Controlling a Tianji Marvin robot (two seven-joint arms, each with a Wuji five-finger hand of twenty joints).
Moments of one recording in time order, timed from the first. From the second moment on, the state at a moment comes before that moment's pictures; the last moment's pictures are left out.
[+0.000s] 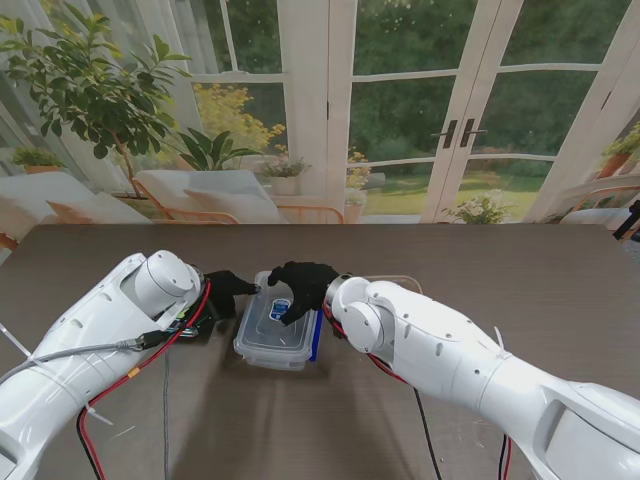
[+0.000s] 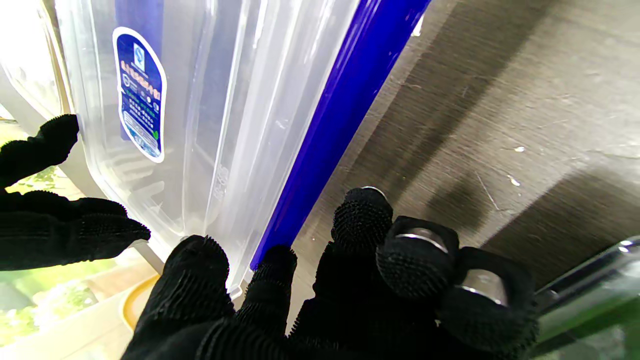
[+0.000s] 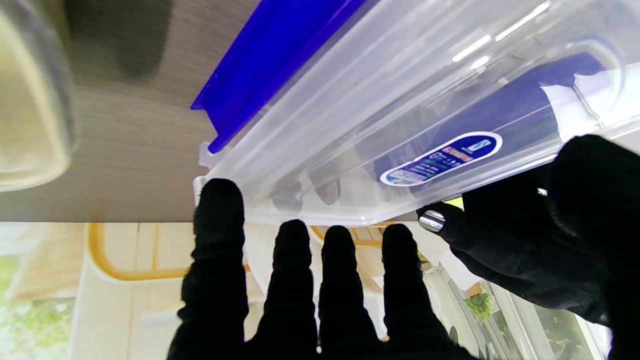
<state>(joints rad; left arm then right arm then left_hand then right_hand) 0.93 -1.11 -0.89 -1.05 0.13 0.46 -0.50 -0.76 -1.30 0.35 -1.00 -0.49 0.03 0.02 0.89 0.05 -0.01 -0.05 0.58 0.10 -0.05 0.03 1.13 0.36 0.79 1.14 1.10 0.44 1.37 0.94 0.82 0.56 1.72 0.87 0.11 -0.78 1.11 -0.15 0.13 -0.07 0.74 0.18 0.22 0.01 0.61 0.32 0.30 0.00 0.39 0.31 0.37 0.15 1.09 0.59</state>
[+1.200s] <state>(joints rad) 1.24 -1.00 -1.14 -1.49 0.25 0.68 -0.62 -0.78 -1.29 0.36 -1.04 -0.53 0.03 0.01 0.89 0.05 -0.01 -0.06 0.69 0.31 0.08 0.10 1.12 0.39 0.70 1.06 1.09 0.48 1.27 0.92 0.78 0.60 1.67 0.87 0.11 -0.77 1.11 -0.15 0.13 -0.07 0.74 0.18 0.22 0.01 0.61 0.32 0.30 0.02 0.36 0.31 0.34 0.15 1.05 0.59</state>
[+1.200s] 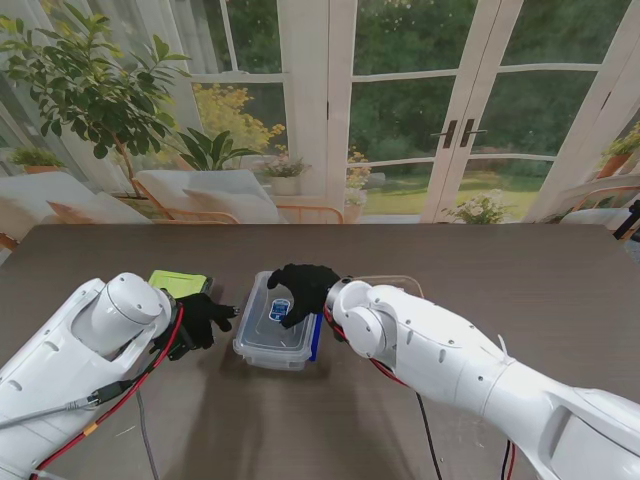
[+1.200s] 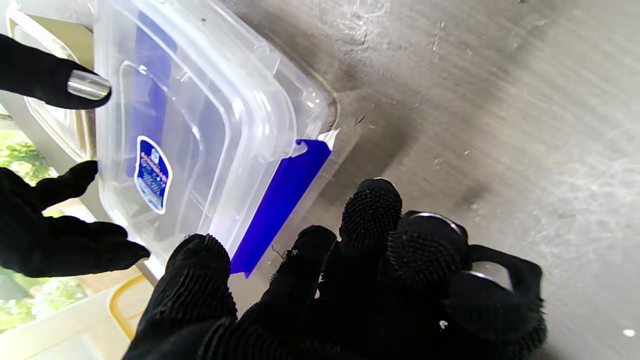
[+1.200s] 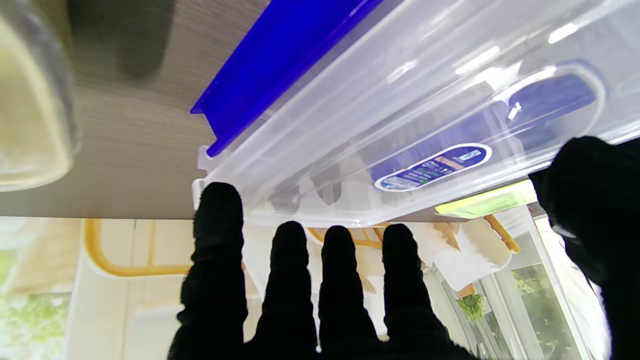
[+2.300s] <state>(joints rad) 1.29 -1.12 -1.23 -1.39 -0.12 0.83 -0.35 -0.83 -1.25 0.38 -1.11 -0.57 0.05 -0.01 0.87 0.06 -0.01 -0.06 0.61 0.21 0.02 0.06 1.12 0.38 0.83 1.15 1.09 0.47 1.33 0.93 0.78 0.58 1.71 0.90 0.11 -0.77 1.11 -0.15 0.13 -0.07 0.74 0.18 0.22 0.01 0.61 0.32 0.34 0.05 0.40 0.31 0.36 0.17 0.86 0.55</state>
